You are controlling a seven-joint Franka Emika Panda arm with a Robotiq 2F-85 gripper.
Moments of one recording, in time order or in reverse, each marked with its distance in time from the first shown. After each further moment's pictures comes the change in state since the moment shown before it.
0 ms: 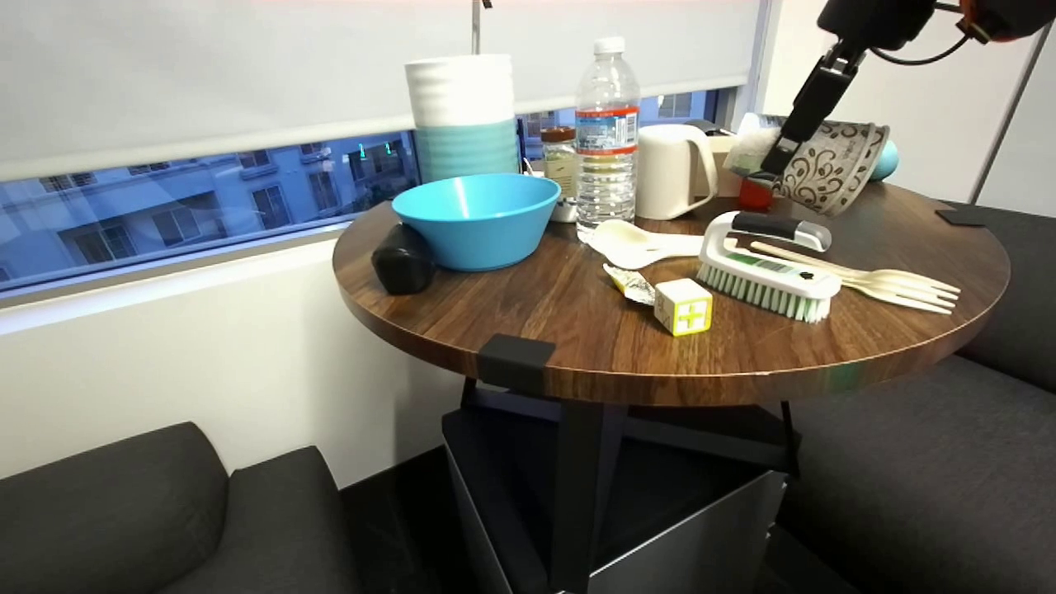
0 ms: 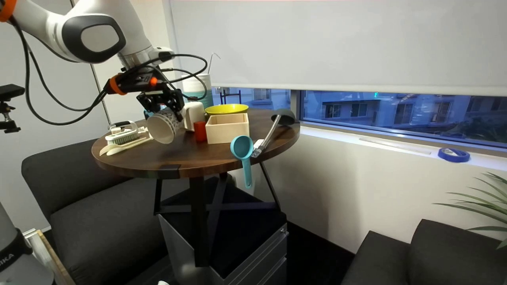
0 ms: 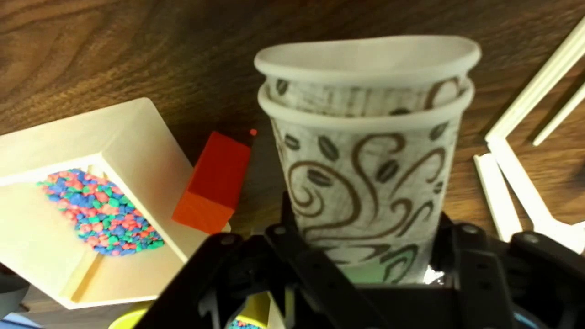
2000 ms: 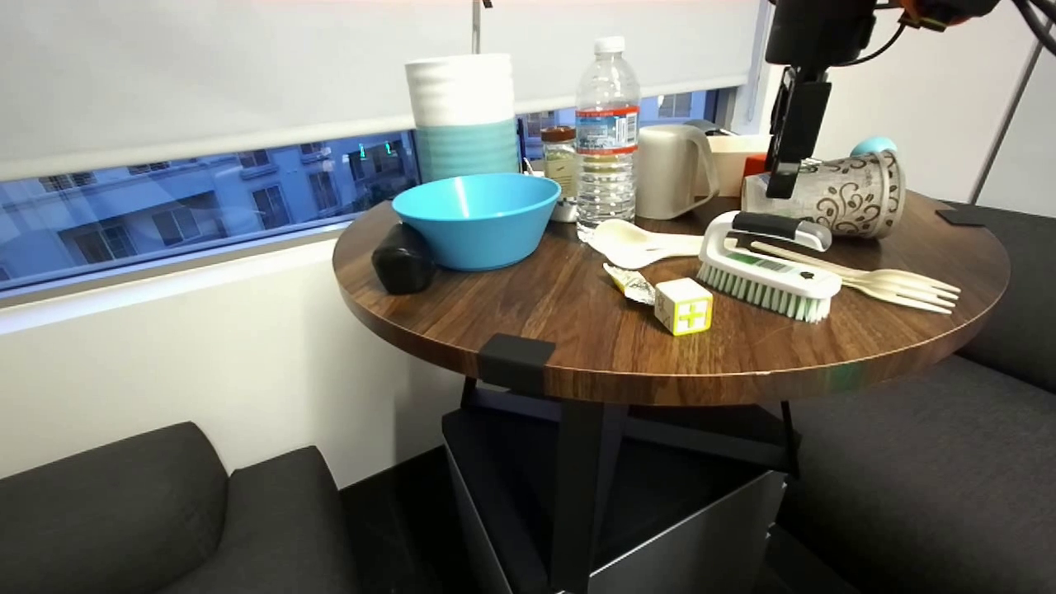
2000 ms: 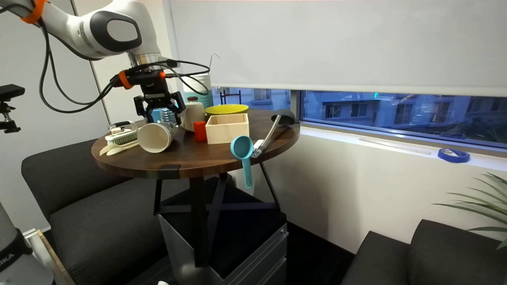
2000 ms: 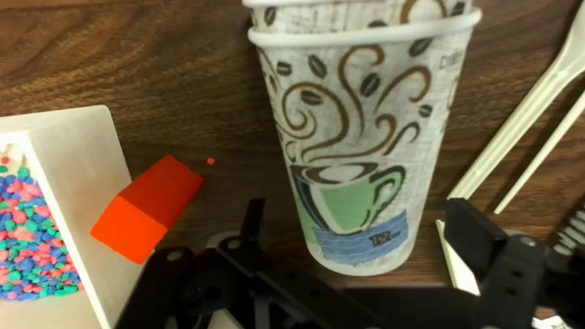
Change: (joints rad) arm 0.014 0.182 0.087 0.196 -0.099 -0.317 -0.001
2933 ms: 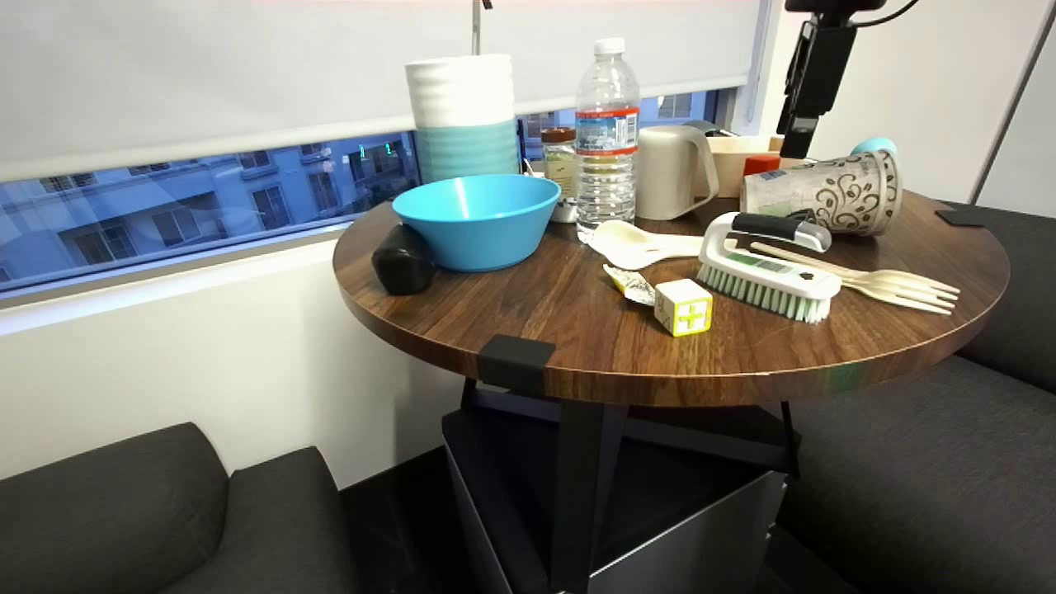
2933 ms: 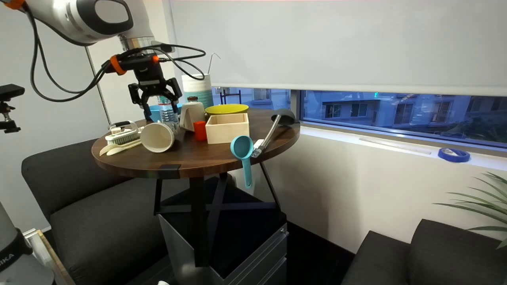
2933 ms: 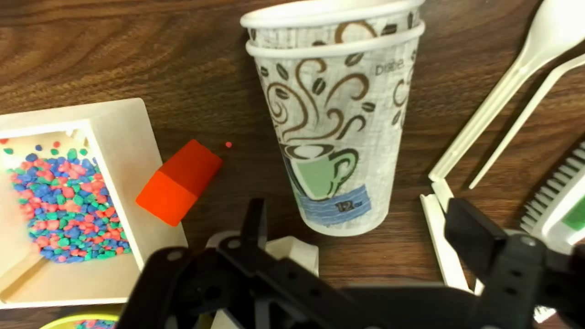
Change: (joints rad) arm 0.001 -0.080 -0.001 0.026 -0.002 -0.067 0.000
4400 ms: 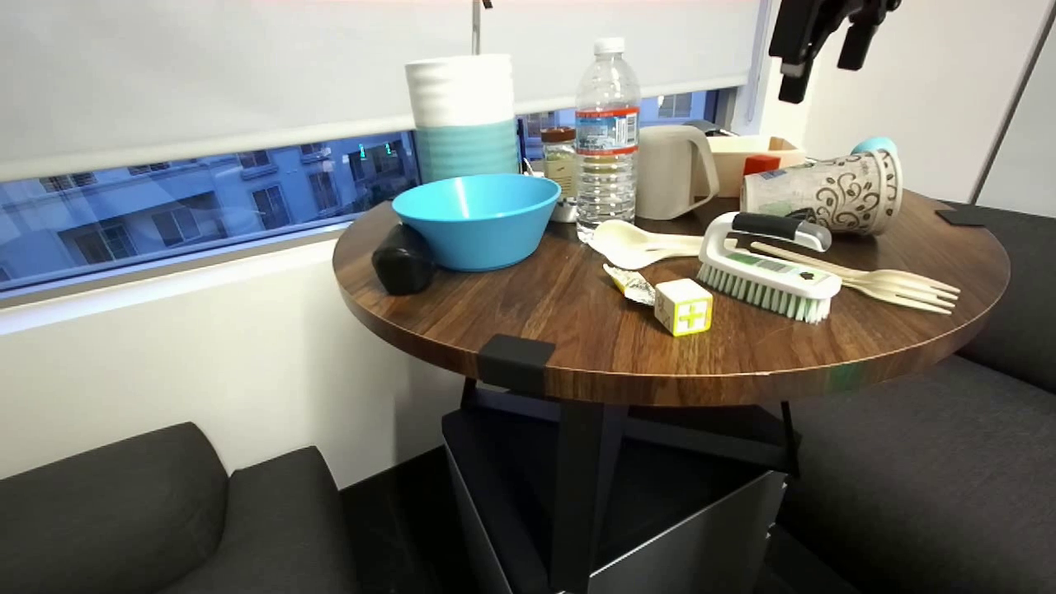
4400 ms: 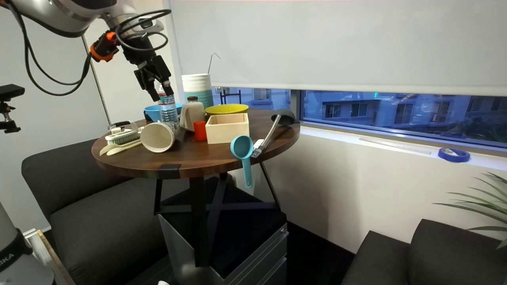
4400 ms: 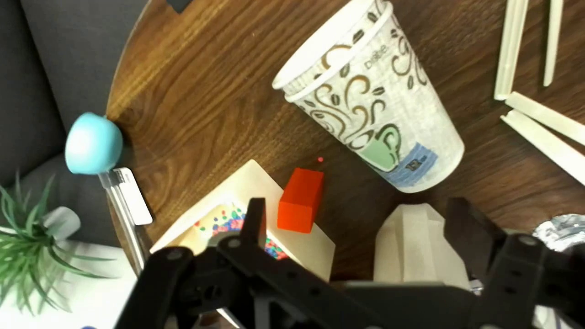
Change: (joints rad) arm -0.125 -0.070 0.158 0.048 -0.168 -0.085 0.673
